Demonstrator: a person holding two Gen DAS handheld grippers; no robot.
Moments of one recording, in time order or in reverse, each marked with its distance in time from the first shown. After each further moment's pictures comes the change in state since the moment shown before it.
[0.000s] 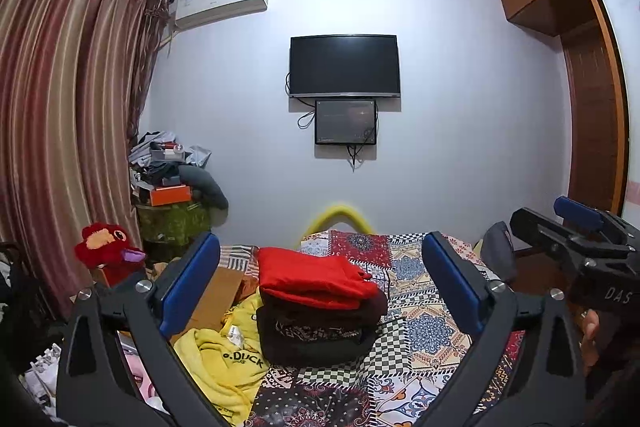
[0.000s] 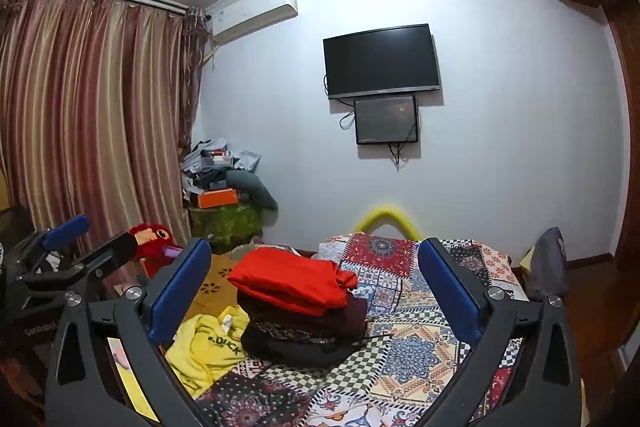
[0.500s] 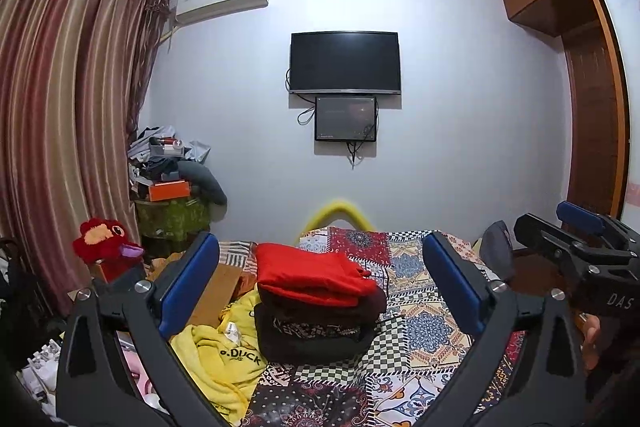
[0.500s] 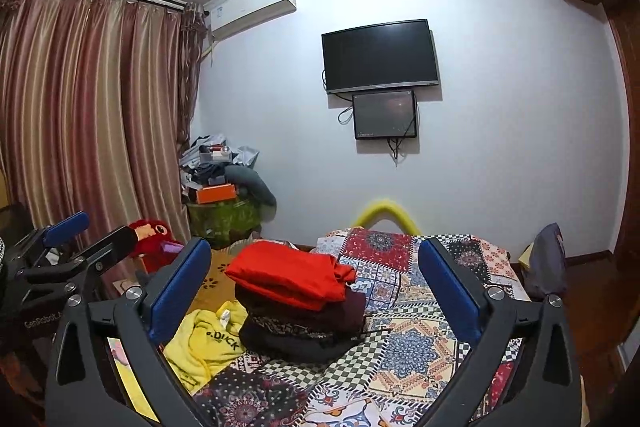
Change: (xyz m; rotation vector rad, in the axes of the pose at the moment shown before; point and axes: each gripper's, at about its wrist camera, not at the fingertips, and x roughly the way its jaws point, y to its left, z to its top) left arm 0.005 0.000 -0.006 -0.010 0.015 -0.005; right arm -0.004 -0.004 -0.004 0.003 0.016 -0.007
